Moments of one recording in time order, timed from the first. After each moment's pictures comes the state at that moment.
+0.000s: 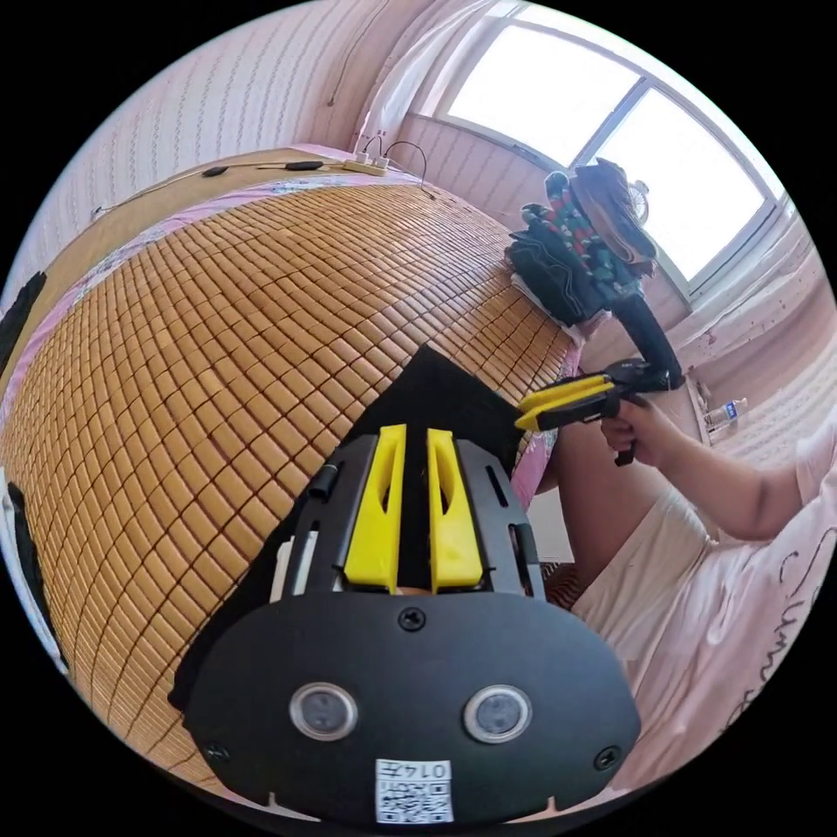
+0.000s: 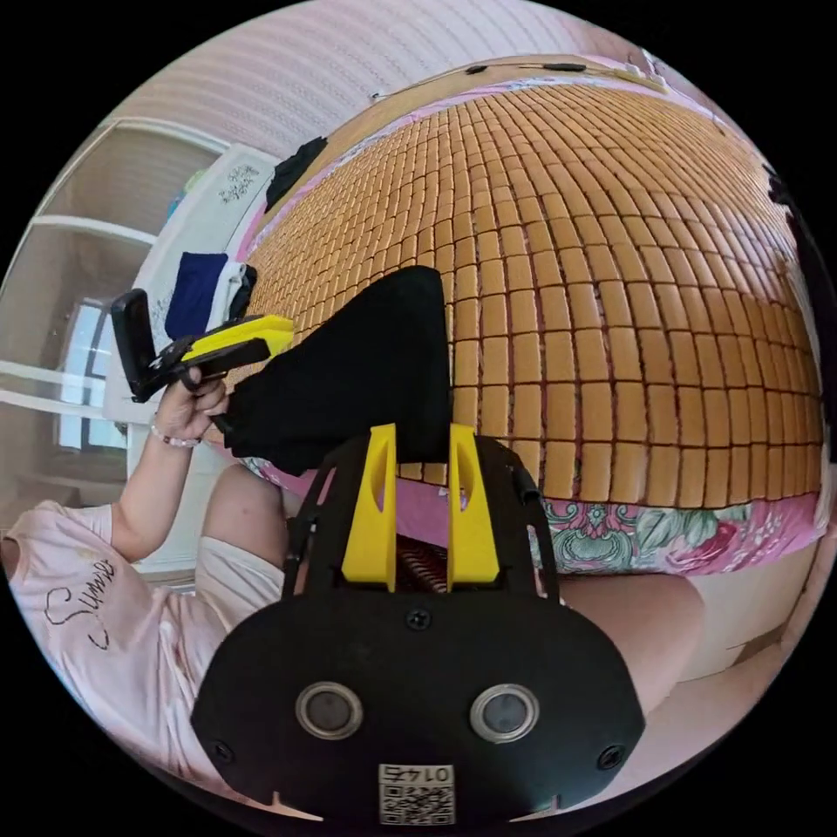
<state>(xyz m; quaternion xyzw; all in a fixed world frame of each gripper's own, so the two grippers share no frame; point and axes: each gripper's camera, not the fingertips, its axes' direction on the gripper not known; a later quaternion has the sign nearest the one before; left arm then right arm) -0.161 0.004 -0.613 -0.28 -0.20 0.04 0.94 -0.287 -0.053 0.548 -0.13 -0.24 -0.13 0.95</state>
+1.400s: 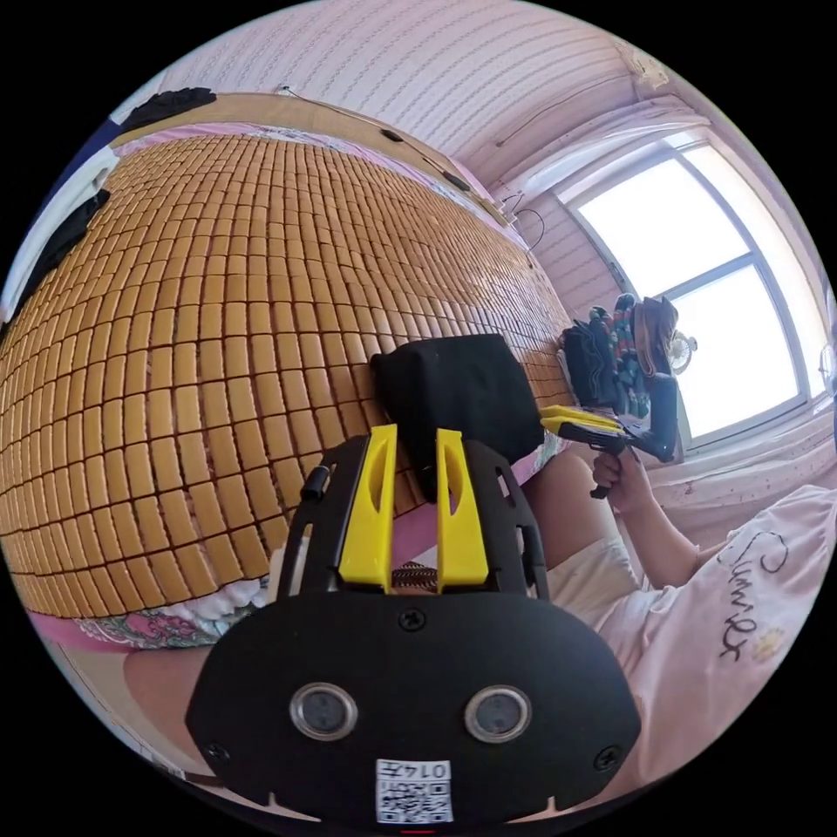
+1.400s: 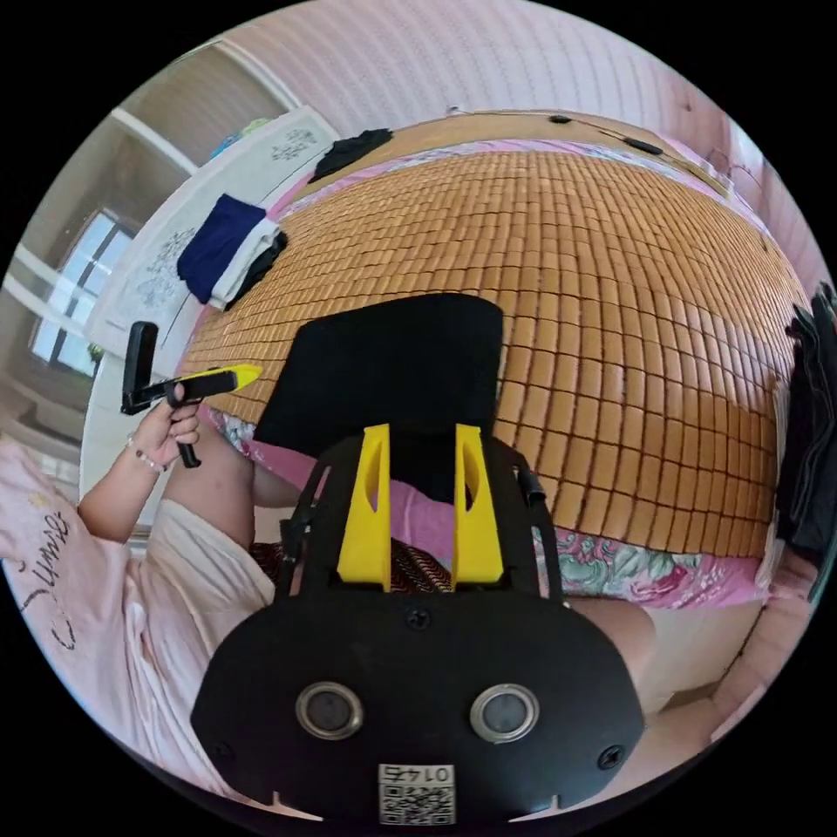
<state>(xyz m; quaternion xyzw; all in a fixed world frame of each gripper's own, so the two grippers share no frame) -0.302 0.049 -0.687 -0.15 -0.23 -0.19 0.94 -0.276 -0.049 0.496 -0.08 -0.16 -0.23 0.96</state>
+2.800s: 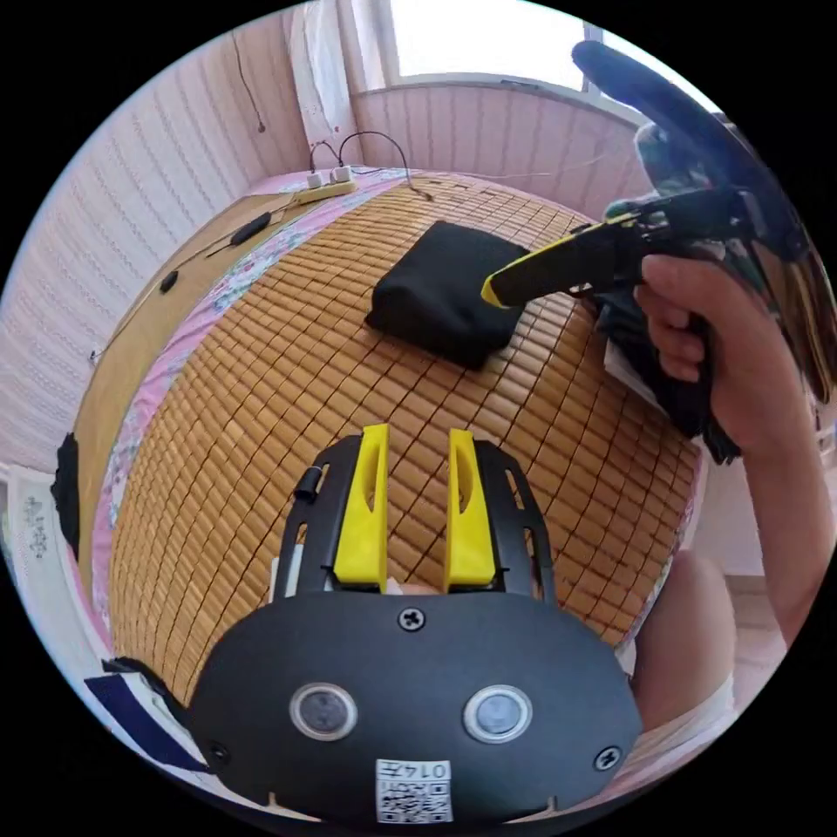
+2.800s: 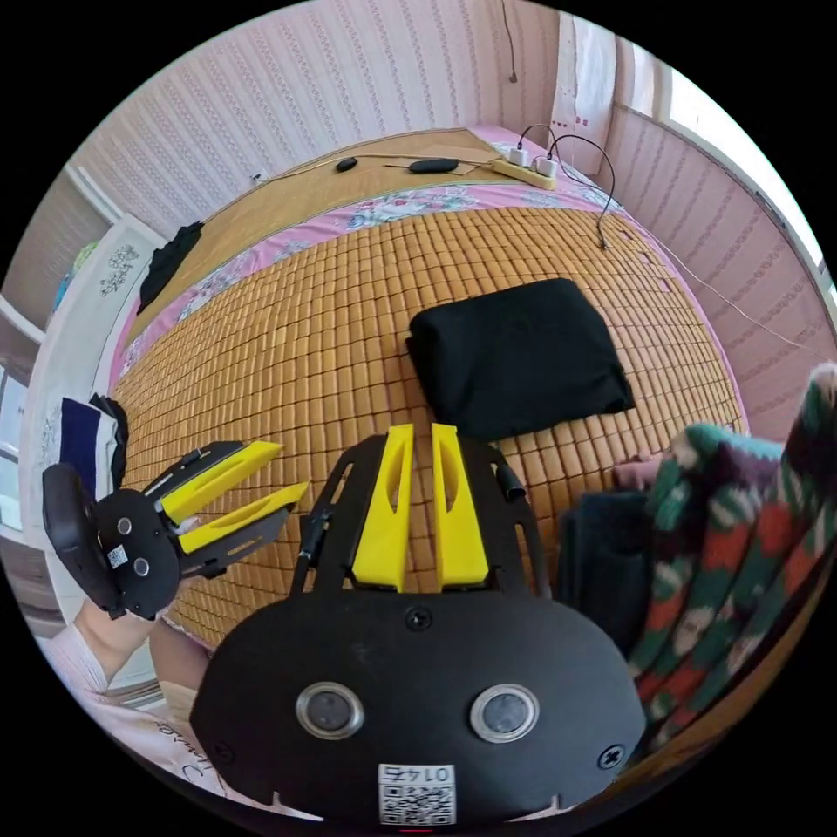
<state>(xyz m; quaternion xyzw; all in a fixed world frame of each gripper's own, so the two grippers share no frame) -0.183 -0.263 -0.194 -0.33 -0.34 0.18 0.86 -0.340 -0.192 0.493 -0.03 -0.04 -0.08 1.00</state>
